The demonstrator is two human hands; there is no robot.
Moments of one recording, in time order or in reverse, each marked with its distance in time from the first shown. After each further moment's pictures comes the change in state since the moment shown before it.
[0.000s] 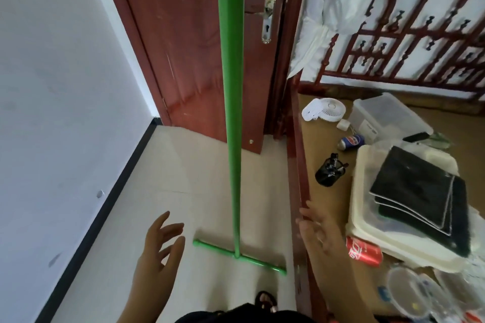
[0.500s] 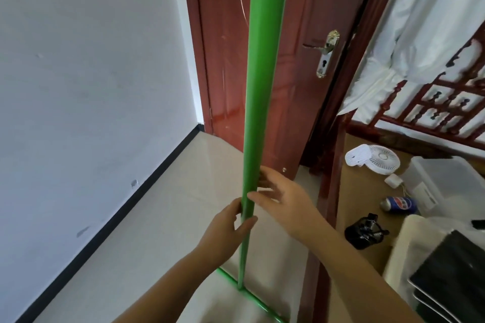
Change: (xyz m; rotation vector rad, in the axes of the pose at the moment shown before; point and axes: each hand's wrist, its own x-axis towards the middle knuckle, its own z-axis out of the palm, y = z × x) left_hand 0.102 0.062 0.092 0.199 -0.153 -0.008; right_hand 0.144 -0.103 0.056 -0.179 -0.737 -0.393
